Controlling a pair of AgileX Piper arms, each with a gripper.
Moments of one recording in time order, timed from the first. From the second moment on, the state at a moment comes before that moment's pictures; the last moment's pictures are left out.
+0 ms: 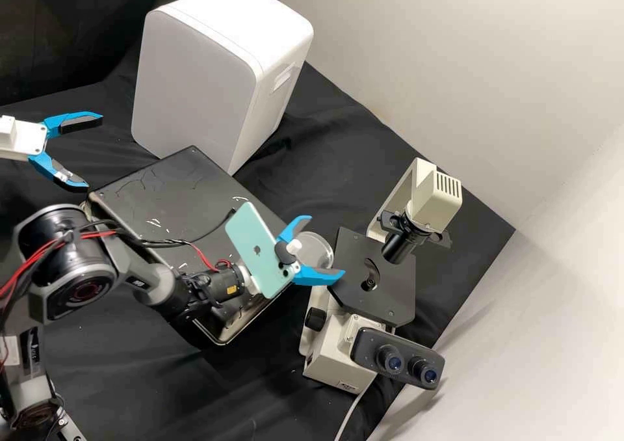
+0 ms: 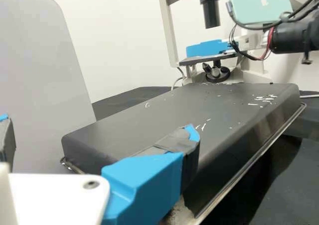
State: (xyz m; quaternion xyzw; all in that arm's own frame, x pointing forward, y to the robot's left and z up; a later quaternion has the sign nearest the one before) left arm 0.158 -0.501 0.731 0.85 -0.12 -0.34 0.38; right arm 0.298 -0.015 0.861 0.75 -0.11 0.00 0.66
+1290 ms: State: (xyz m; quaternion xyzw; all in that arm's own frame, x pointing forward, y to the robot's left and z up) left arm 0.158 -0.500 0.731 0.85 -0.12 -0.34 0.38; right arm 0.263 0.030 0.807 0.75 0.04 -0.02 0.66
